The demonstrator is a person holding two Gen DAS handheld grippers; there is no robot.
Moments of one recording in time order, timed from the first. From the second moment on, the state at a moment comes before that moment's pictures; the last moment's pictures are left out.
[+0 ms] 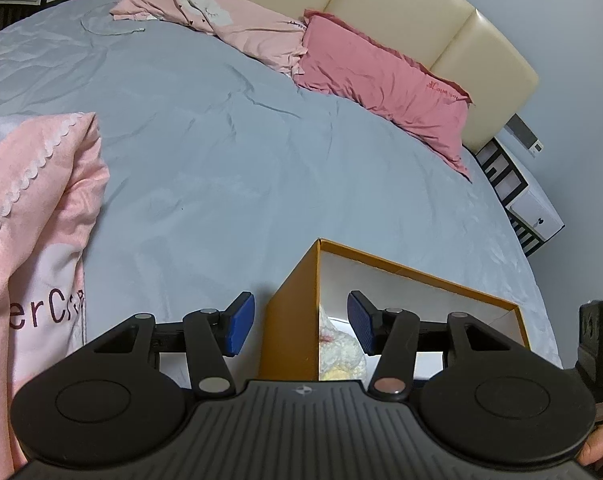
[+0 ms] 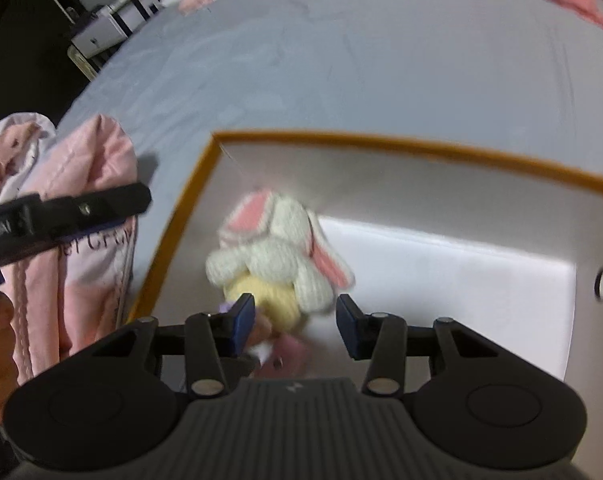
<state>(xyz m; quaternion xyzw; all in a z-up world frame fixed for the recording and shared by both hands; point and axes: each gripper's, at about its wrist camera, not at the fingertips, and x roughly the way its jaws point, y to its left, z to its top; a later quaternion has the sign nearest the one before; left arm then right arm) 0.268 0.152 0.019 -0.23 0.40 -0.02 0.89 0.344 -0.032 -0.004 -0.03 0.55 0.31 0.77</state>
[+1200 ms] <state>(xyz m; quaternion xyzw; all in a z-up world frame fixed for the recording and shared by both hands) 0.266 0.157 0.014 -0.24 0.41 0.00 0.88 0.306 0.038 -0.004 -0.22 0.48 0.39 0.75</state>
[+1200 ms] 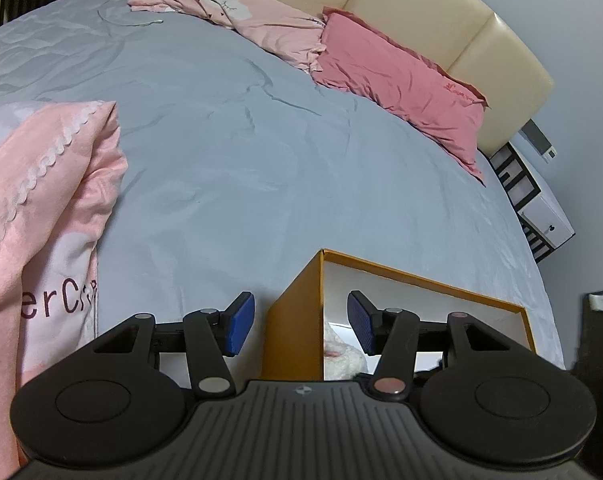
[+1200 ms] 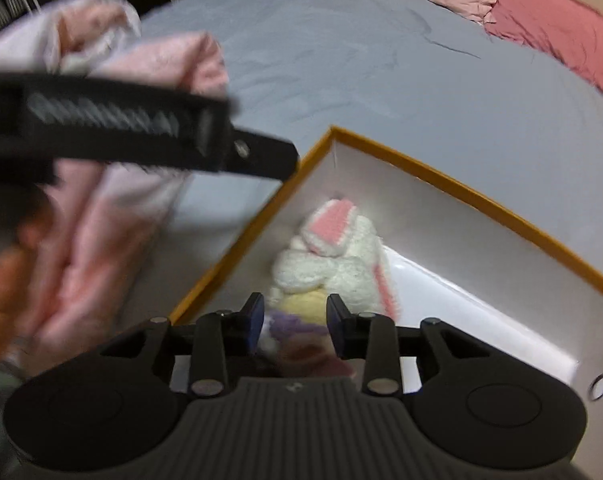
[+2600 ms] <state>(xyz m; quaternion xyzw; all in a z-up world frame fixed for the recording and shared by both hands) 0.267 0.170 0.009 -0.27 0.42 0.02 0.87 0.333 -0.057 0.010 -0.05 0.51 0.37 0.77</state>
